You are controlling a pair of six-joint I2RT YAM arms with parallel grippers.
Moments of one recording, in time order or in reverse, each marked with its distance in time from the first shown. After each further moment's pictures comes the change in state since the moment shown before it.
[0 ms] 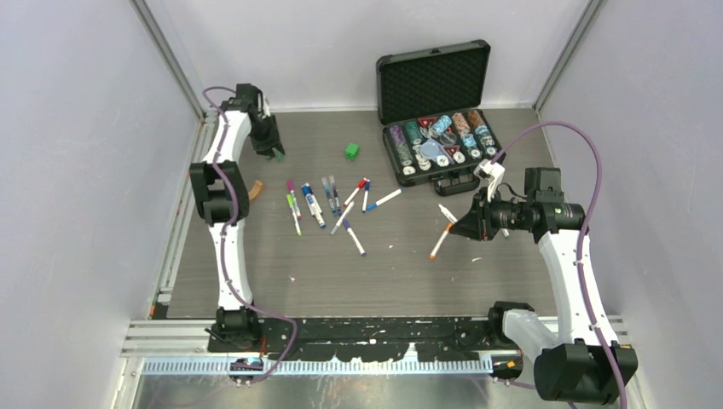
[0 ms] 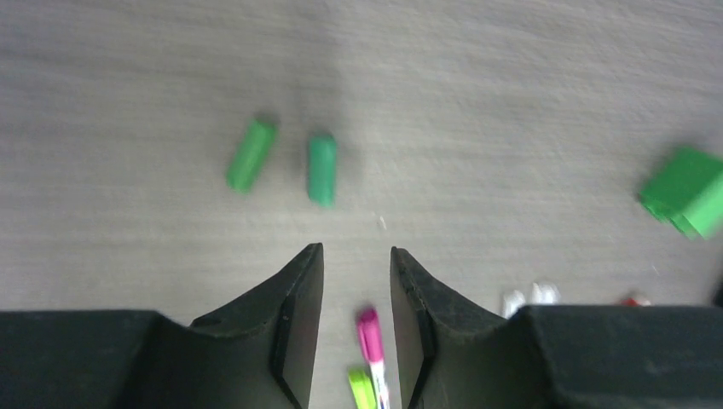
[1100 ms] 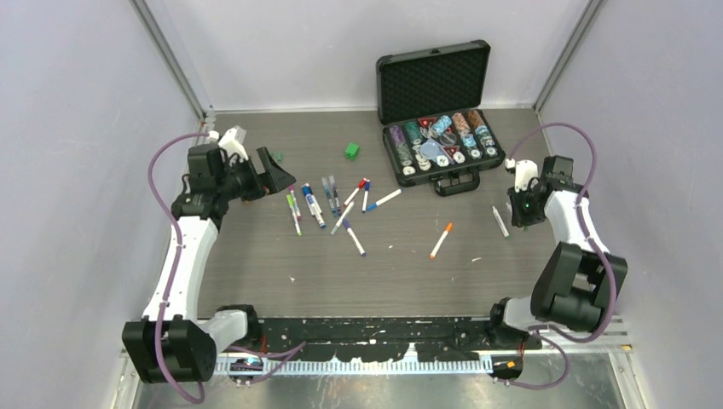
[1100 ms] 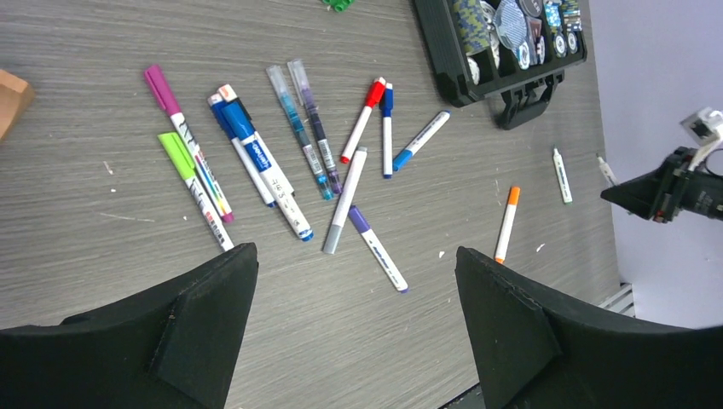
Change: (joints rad) left arm 0.009 -1.380 -1.336 0.490 0.354 -0.134; right arm -0.251 0.375 -0.009 0.261 0.771 -0.125
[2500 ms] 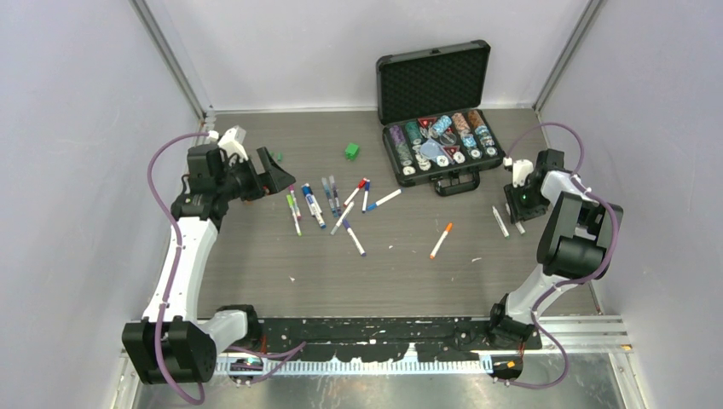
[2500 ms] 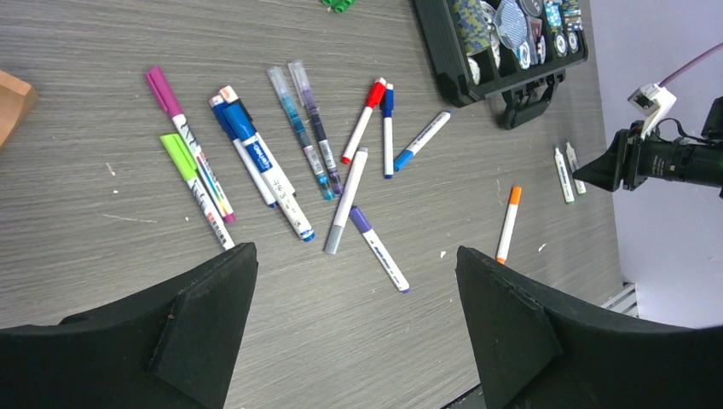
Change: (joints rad) left arm 0.000 -0.011 0.000 0.000 -0.001 0.010; right arm -0.016 0.378 0.132 0.118 0.092 -0.021
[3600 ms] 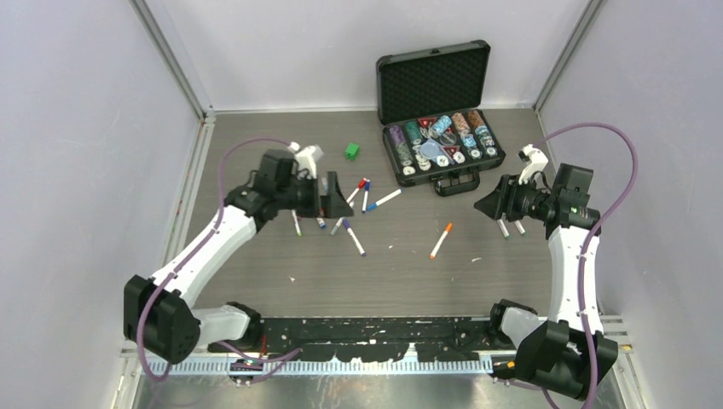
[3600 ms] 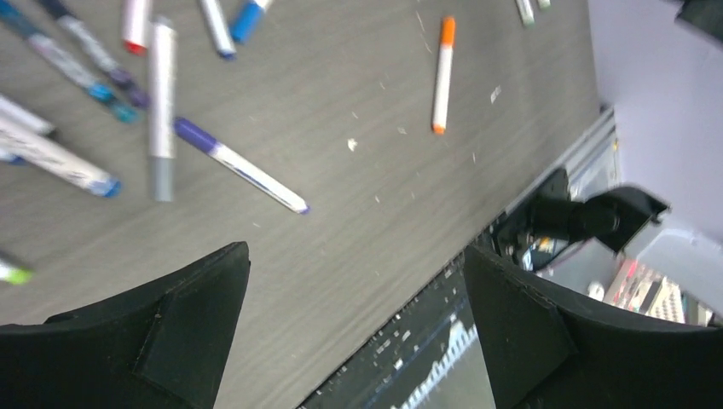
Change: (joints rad) left arm -0.404 0.140 0.000 0.007 -0.008 -0.063; right arm 0.000 -0.710 -0.158 -0.119 -0.730 0.367
